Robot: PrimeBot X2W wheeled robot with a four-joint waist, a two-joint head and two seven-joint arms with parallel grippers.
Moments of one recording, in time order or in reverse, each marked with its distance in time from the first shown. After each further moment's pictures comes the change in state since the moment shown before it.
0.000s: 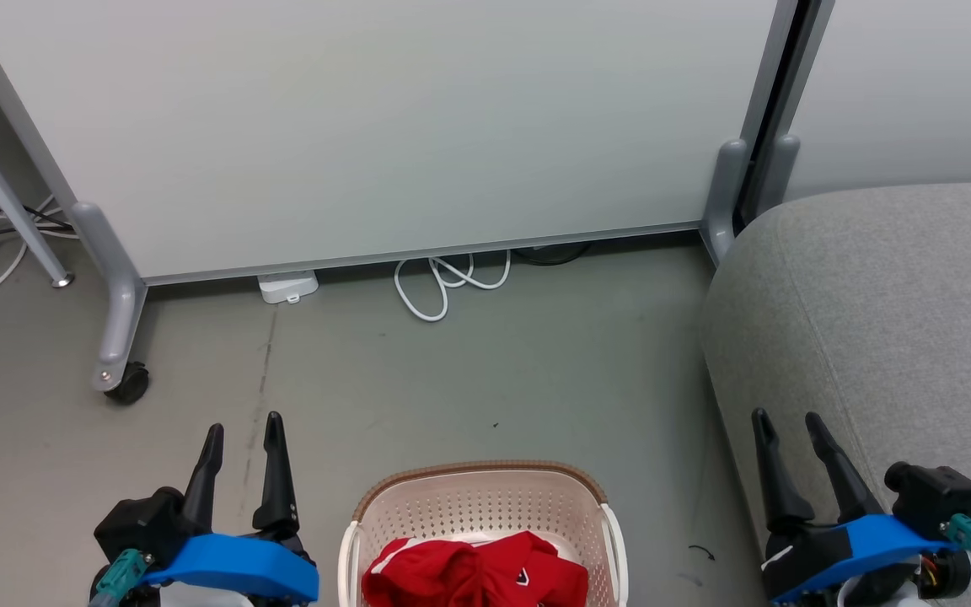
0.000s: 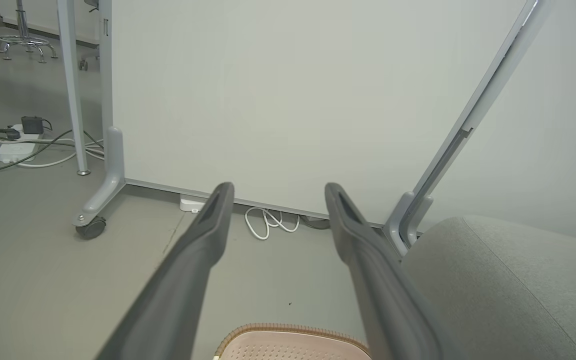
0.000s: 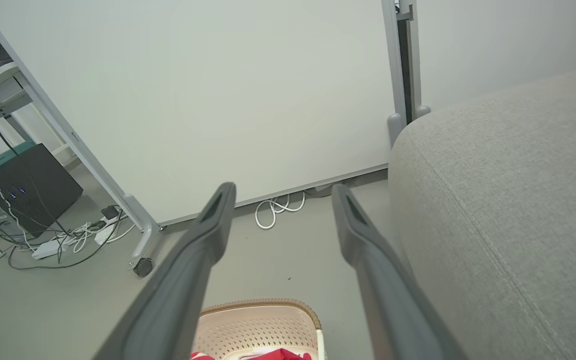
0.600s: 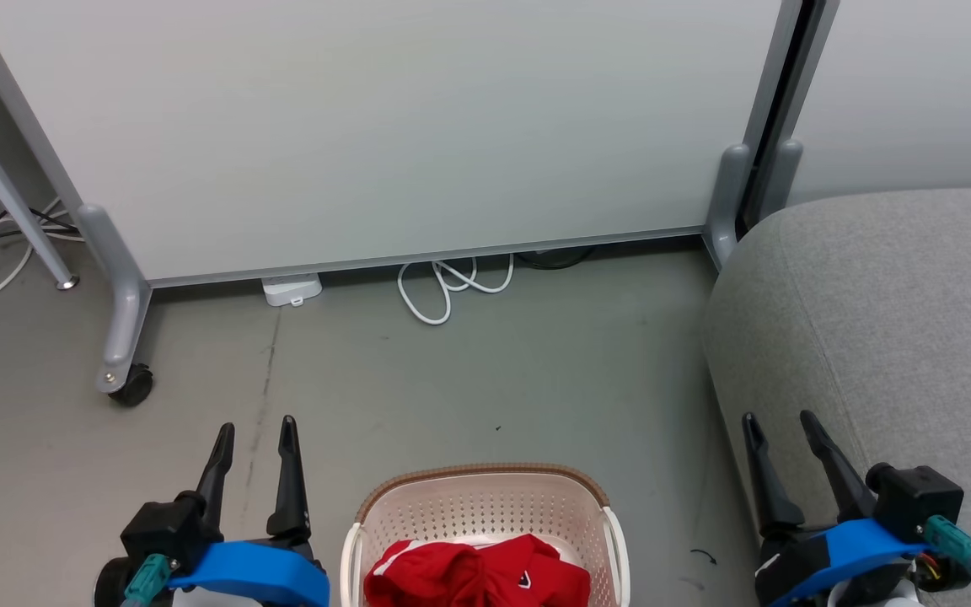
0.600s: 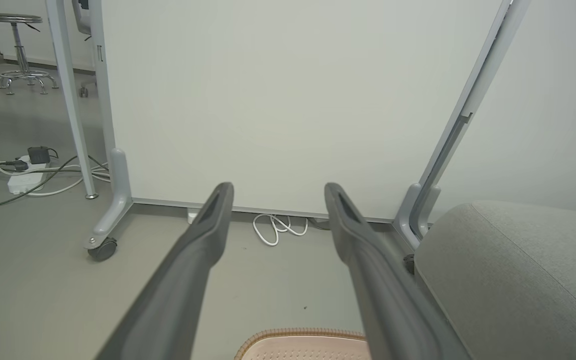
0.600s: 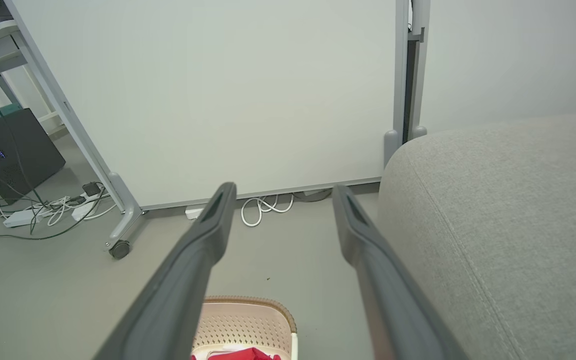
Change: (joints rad) left arm 0.000 -0.013 -0.001 0.023 0.109 -0.016 -0.039; right arm -0.002 -0.001 0.005 0.009 -0.145 0.000 -0.027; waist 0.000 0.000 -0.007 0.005
